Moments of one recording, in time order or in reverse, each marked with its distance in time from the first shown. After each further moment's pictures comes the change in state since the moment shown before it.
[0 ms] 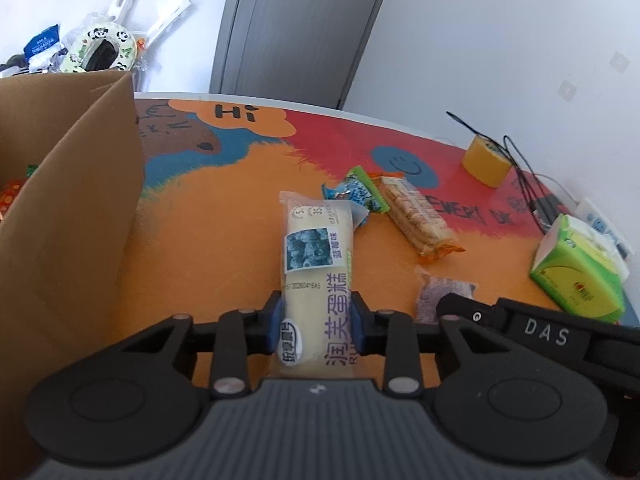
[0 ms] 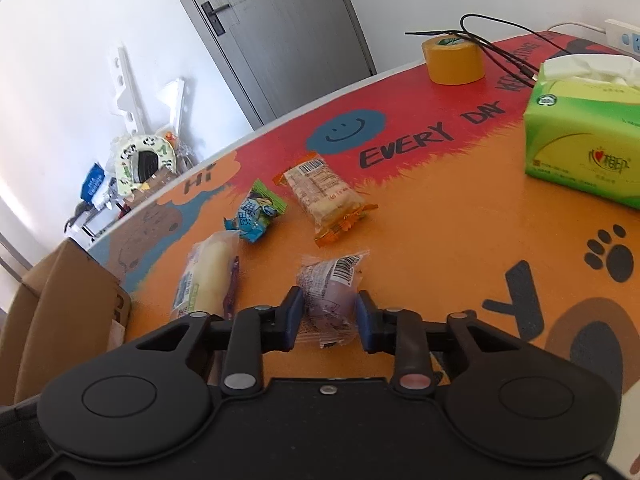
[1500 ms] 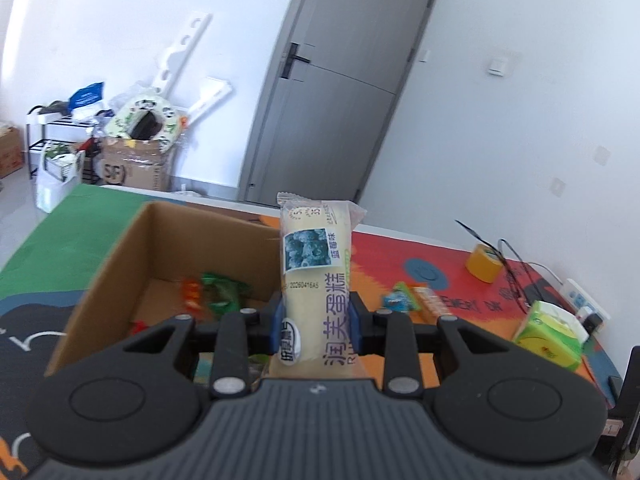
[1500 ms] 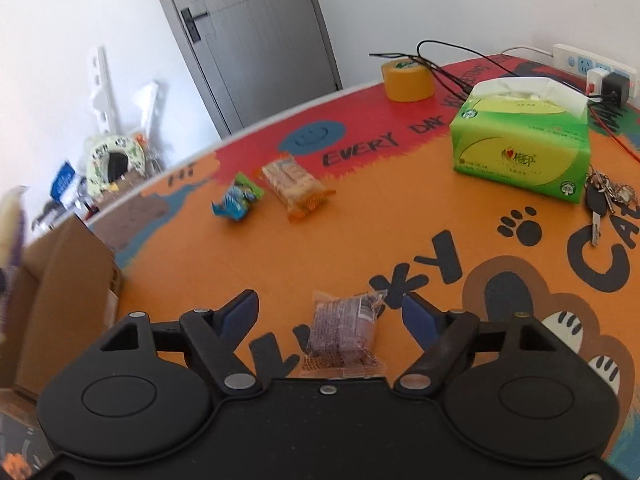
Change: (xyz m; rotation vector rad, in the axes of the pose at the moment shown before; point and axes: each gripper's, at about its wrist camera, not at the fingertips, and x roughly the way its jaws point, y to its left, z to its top) left arm -0.155 0.083 0.019 -0.056 -0.254 0.037; right arm -0.048 0.013 -0.026 -0.037 -0.028 -0.155
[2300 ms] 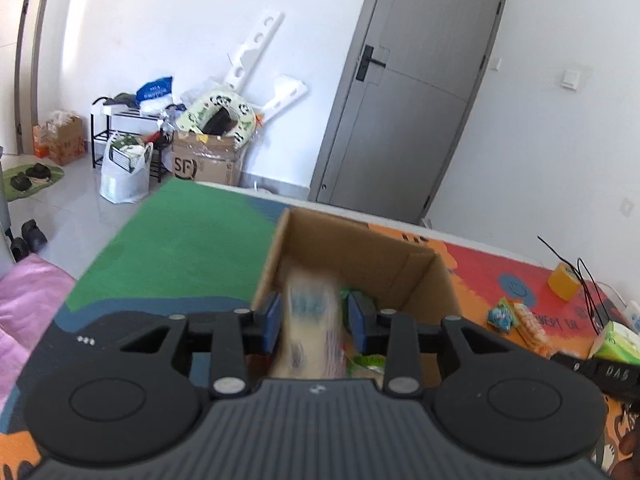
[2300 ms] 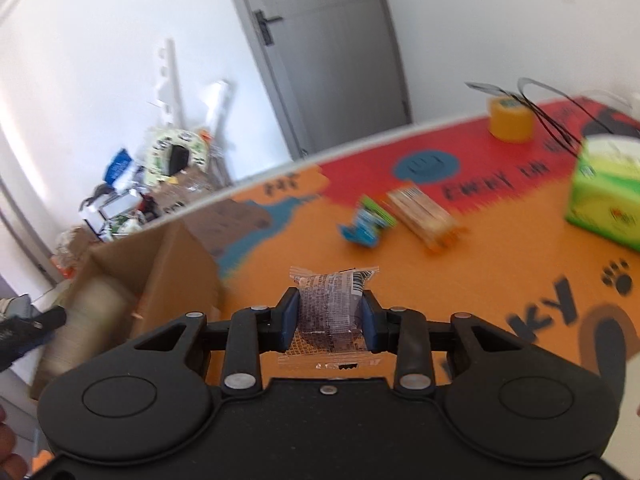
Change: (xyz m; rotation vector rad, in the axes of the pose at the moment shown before) left arm -0.004 0.077 0.017 -0.057 -0.011 0.178; right arm -0.020 0.089 0.016 -0.111 -0.058 0.170
